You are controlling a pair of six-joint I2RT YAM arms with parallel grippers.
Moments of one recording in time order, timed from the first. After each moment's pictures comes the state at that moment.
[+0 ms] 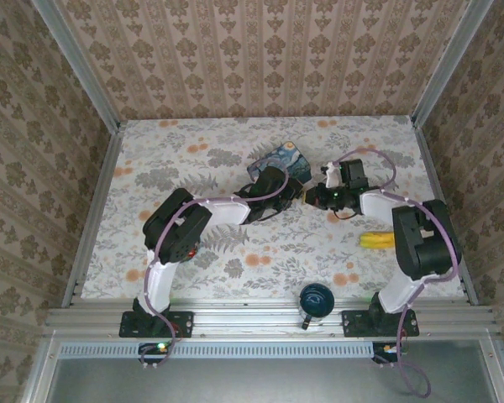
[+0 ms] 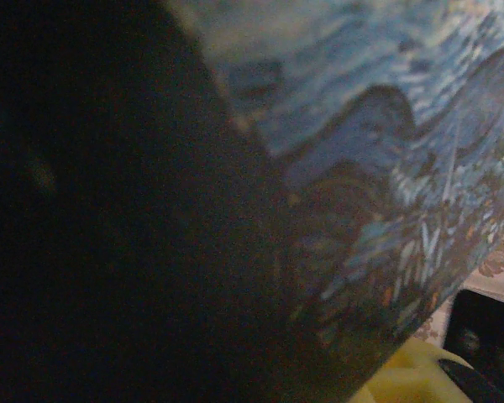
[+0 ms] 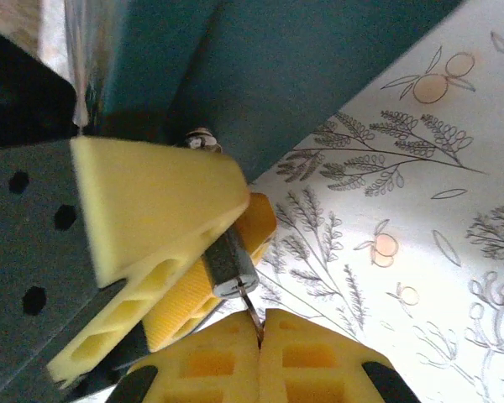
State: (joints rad) left arm -0.85 2.08 1.25 0.31 0.12 -1.48; right arm 0.13 1.71 0.87 -0.01 -0.70 0.52
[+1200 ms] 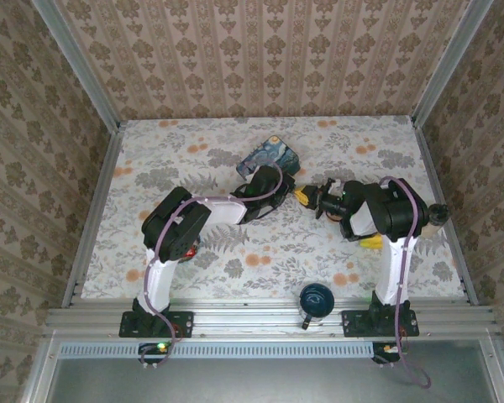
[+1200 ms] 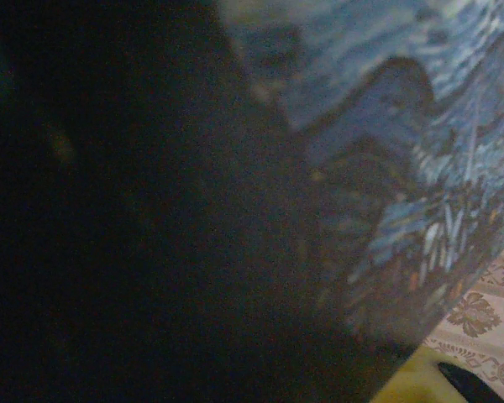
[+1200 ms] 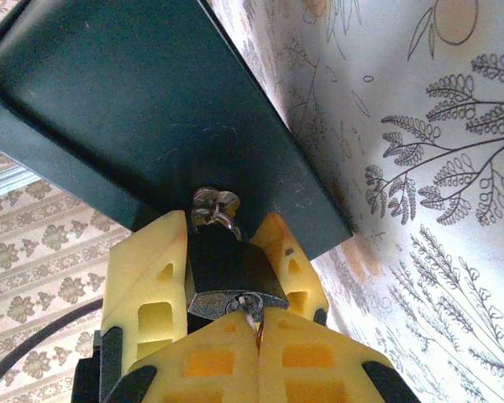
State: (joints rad) left arm -0.82 2.08 1.21 0.39 0.03 -1.51; right arm 0.13 2.09 0.63 1.27 -0.81 1.71
